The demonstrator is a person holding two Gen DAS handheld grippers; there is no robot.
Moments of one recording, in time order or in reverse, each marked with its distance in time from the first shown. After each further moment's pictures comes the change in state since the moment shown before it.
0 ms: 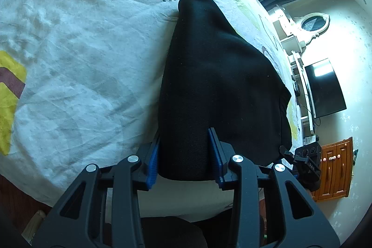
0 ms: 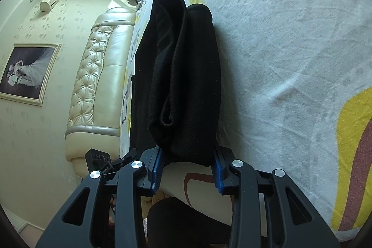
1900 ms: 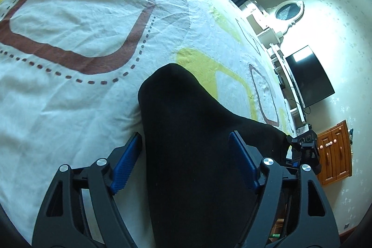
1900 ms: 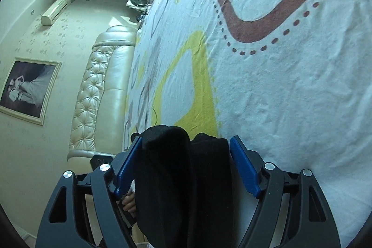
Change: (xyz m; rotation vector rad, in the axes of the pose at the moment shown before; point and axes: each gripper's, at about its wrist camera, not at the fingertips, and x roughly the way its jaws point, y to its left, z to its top) left arm 0.059 -0.010 0.124 0.178 -0.010 -0.128; right arm 0.022 0.002 0.093 -0.007 -0.094 0.039
